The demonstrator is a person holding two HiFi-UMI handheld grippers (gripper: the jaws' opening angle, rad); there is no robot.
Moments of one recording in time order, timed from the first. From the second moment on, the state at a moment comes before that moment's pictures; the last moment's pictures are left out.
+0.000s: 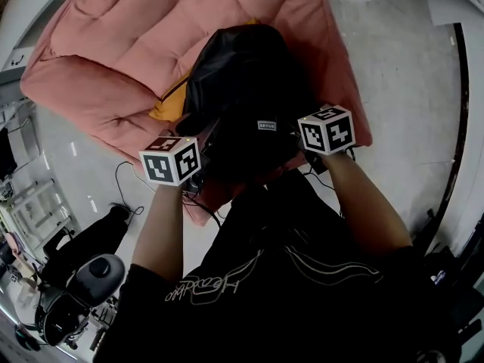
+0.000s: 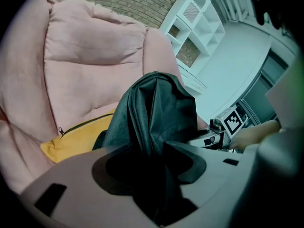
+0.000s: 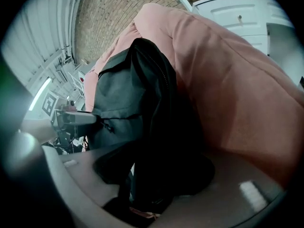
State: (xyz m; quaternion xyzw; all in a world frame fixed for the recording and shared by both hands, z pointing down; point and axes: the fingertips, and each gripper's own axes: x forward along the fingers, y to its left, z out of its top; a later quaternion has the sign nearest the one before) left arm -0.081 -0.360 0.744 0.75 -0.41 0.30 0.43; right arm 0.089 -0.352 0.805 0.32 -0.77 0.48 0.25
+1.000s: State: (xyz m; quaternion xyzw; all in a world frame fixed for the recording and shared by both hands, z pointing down) left arm -0.080 -0.337 0.719 0.77 -0.39 0.32 0.39; right arm 0.073 -0.328 0.766 0.31 -0.77 0.52 0.20
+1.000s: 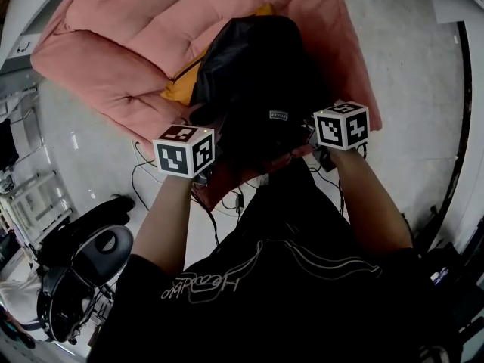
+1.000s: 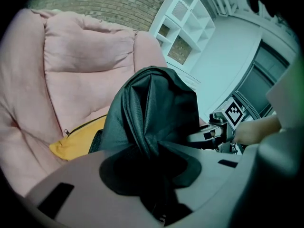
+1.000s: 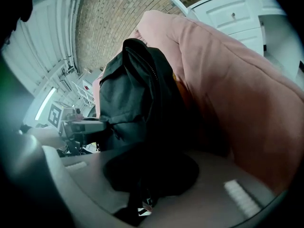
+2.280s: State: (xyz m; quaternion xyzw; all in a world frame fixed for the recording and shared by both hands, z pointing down) left arm -0.084 -0.230 0.577 0.80 -0.43 0.23 0.36; right arm 0.074 -0.239 0.602 0.35 -0.82 0.41 0.18
